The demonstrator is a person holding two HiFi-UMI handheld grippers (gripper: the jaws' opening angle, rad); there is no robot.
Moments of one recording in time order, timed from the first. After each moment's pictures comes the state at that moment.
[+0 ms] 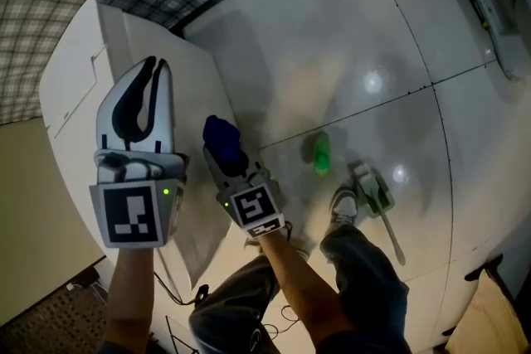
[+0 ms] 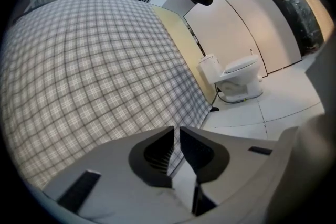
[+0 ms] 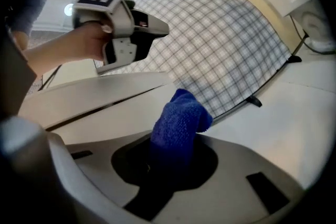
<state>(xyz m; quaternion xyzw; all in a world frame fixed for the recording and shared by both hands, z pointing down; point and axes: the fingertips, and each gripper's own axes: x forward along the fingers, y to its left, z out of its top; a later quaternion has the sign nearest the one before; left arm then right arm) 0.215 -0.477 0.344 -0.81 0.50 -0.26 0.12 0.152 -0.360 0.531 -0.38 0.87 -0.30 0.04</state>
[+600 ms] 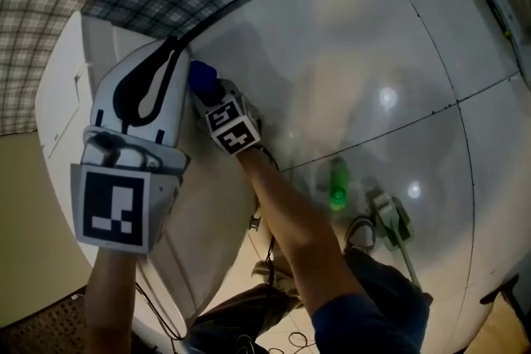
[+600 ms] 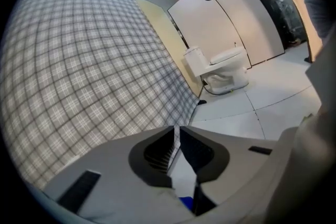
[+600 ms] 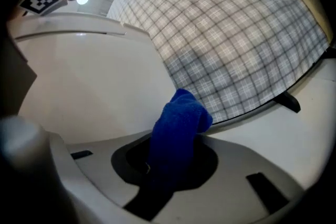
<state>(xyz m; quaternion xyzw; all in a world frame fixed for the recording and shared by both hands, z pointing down) 0.241 -0.522 0.396 -0.84 0.42 -0.31 0.13 0.070 -0.538 0.643 -0.32 0.91 -0.25 0.00</state>
